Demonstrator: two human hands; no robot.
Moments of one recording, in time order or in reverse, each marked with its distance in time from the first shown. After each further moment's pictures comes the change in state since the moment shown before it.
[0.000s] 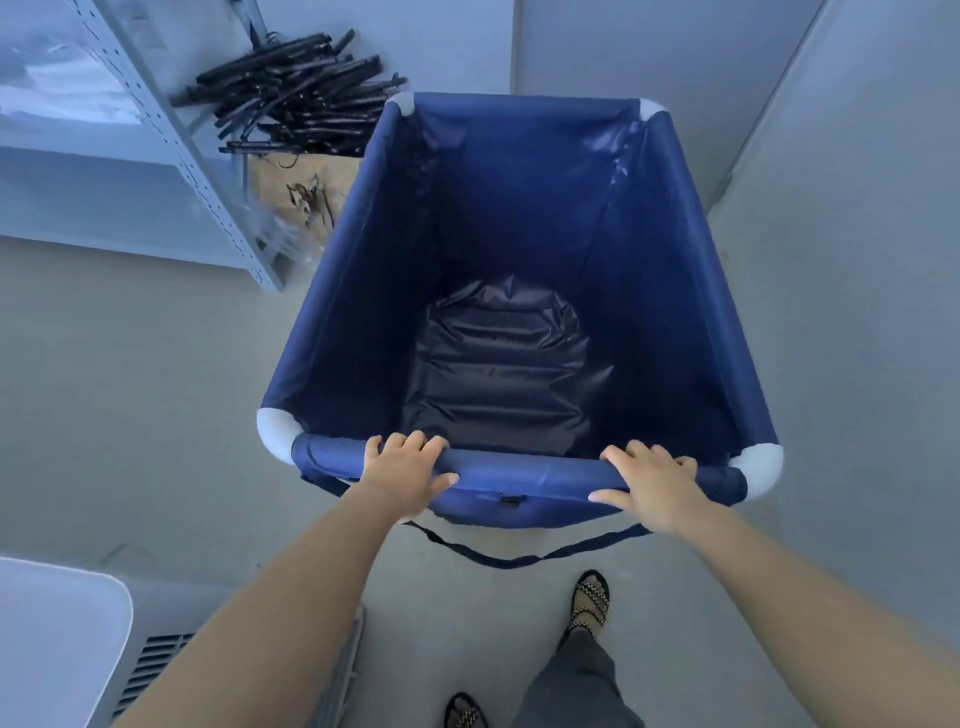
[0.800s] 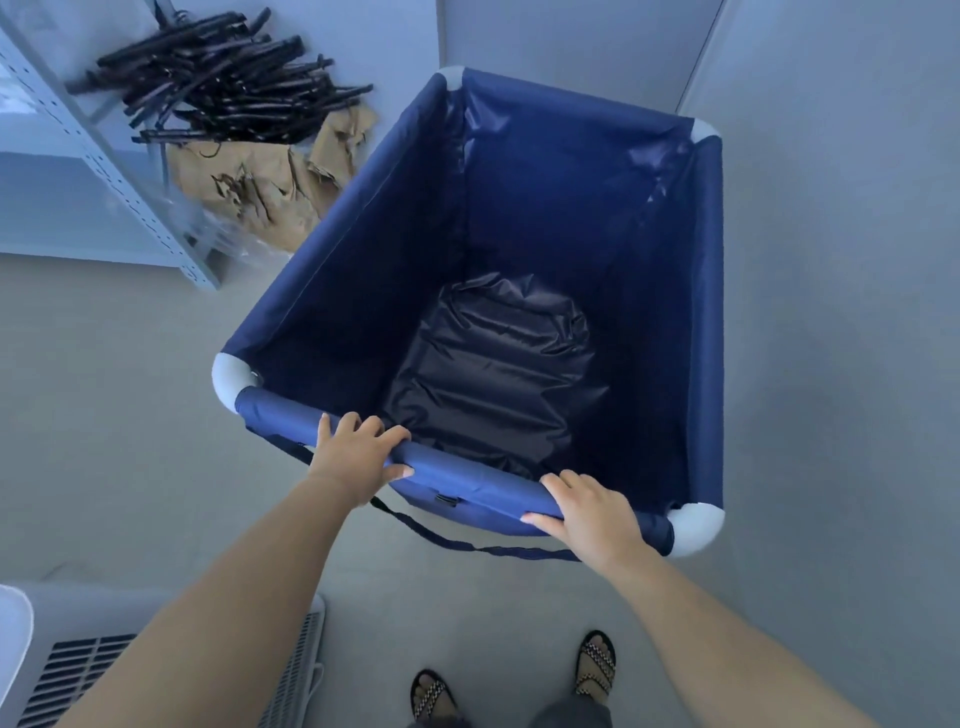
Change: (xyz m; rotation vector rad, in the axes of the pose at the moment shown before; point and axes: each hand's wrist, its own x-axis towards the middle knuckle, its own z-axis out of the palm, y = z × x) left_hand -0.010 0.047 -0.009 0.174 0.029 0.076; right_hand -0.075 0.005 0.045 -0.019 0.365 -0.098
